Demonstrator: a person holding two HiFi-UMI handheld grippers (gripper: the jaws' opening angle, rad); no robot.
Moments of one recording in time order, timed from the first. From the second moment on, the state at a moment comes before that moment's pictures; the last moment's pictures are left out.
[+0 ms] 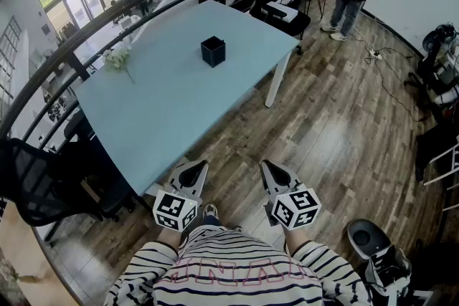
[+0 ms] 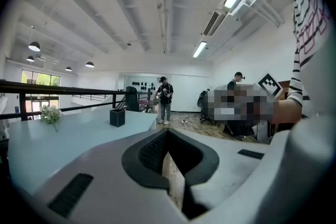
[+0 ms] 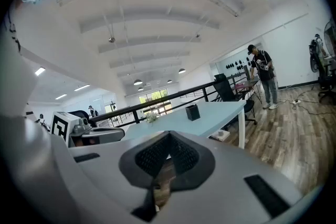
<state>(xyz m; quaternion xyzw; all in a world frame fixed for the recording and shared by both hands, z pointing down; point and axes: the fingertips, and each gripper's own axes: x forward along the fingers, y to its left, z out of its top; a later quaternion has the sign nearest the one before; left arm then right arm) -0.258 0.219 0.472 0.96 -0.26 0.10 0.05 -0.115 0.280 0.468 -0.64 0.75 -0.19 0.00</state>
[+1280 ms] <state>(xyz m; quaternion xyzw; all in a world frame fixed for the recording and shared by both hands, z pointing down) -0.187 0.070 0.476 0.97 -0.23 0.10 0.08 -0.046 0.142 0.466 -0.66 0.72 -0.21 0.05</state>
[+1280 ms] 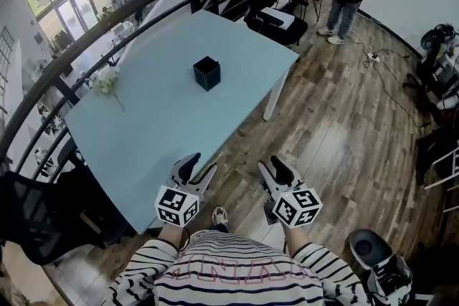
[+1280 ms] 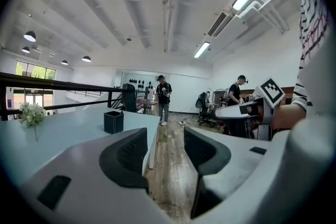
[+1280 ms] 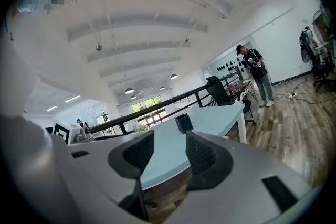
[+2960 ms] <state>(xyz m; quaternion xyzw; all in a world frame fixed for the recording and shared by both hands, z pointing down) -0.043 -0.172 0.504 0.90 -0.40 0.13 0.09 0.122 -0.124 0.500 -0.52 0.82 -0.23 0.01</state>
